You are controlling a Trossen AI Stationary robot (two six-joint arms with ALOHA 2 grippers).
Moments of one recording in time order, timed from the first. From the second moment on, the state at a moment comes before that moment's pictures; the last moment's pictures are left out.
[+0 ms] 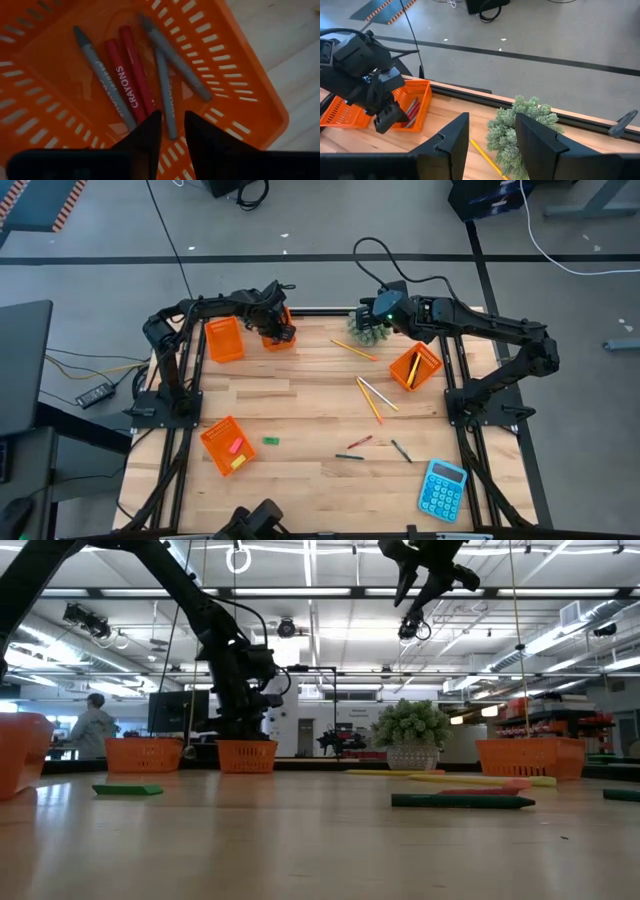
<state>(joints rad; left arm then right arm) 0.77 1.90 1.23 -0.59 0.16 -0.37 -0.23 1.38 1.47 -0.87 0.68 0.80</state>
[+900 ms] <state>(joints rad) 0.57 1.44 1.23 -0.63 0.35 -0.05 -0.19 1.31 1.47 -0.88 0.10 0.66</state>
